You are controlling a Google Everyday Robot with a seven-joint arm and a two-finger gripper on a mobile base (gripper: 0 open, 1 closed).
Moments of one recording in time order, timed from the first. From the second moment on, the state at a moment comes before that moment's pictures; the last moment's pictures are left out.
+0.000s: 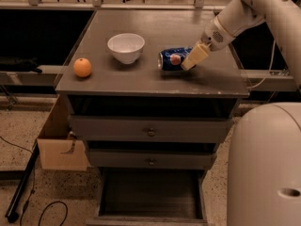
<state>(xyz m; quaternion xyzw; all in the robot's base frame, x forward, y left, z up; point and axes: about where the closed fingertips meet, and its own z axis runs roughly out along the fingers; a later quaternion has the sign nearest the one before) 0.704 -0.131 0.852 -0.51 0.81 0.20 0.23</state>
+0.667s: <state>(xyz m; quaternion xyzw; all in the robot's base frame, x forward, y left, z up) 0.627 -0.172 0.881 -0.45 0.84 0.18 0.25</state>
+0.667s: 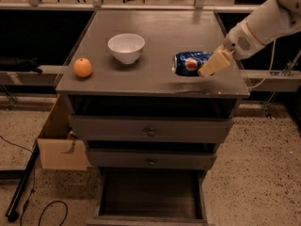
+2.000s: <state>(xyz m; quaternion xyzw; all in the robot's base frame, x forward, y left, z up) 0.520 -0.190 0.825 -0.40 0.85 0.23 0.25</state>
